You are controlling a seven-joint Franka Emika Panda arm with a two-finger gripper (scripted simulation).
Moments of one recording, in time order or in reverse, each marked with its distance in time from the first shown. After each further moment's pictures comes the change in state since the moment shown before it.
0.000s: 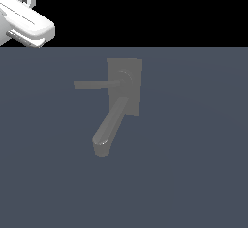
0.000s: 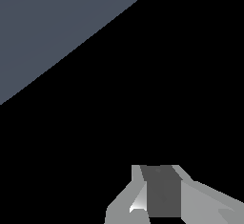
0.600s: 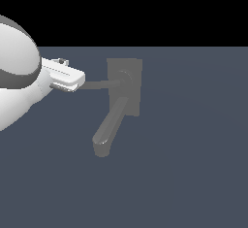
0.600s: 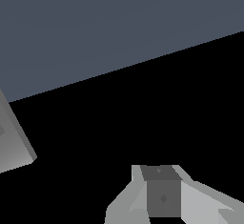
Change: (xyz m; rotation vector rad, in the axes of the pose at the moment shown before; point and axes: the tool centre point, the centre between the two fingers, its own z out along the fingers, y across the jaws) arm 0.108 -0.124 -0.040 0.027 0.273 -0.312
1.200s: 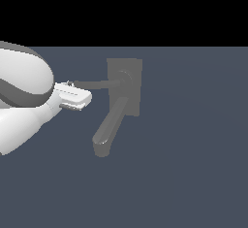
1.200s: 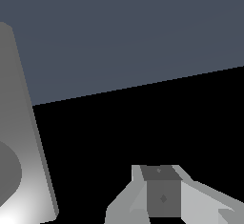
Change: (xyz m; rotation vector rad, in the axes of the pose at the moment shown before) arm 0.070 -0.034 -0.017 0.016 0.147 -0.107
